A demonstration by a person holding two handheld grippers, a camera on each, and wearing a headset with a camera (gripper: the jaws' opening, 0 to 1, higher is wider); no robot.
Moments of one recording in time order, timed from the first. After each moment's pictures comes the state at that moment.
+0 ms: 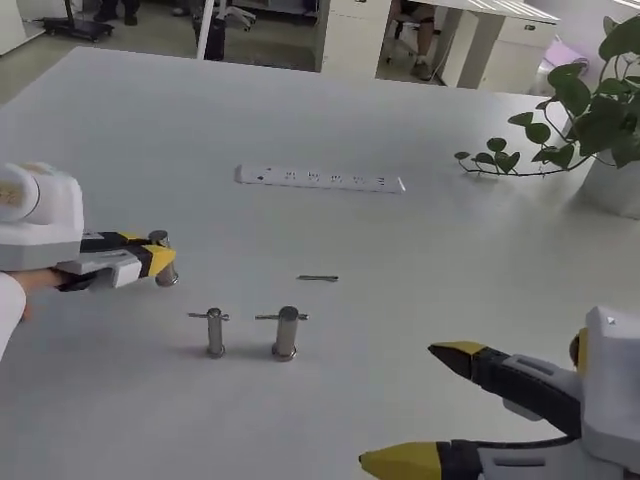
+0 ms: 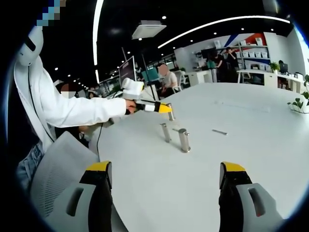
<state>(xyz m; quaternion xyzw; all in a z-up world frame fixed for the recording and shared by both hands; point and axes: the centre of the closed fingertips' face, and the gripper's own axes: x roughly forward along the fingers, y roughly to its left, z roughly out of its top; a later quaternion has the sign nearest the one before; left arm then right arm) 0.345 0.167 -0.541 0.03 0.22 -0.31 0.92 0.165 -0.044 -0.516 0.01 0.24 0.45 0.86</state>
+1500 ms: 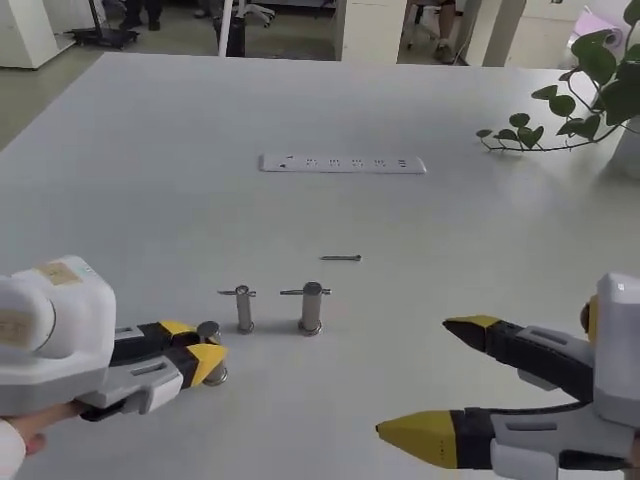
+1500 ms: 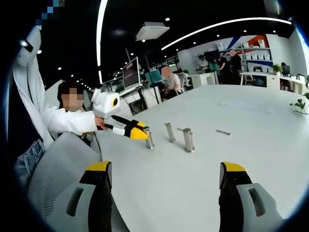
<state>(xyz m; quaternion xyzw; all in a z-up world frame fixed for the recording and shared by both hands) 0.204 0.111 -0.558 0.07 0.26 -0.37 0.89 0.157 -0.038 -0.516 0.01 0.23 0.46 0.86</state>
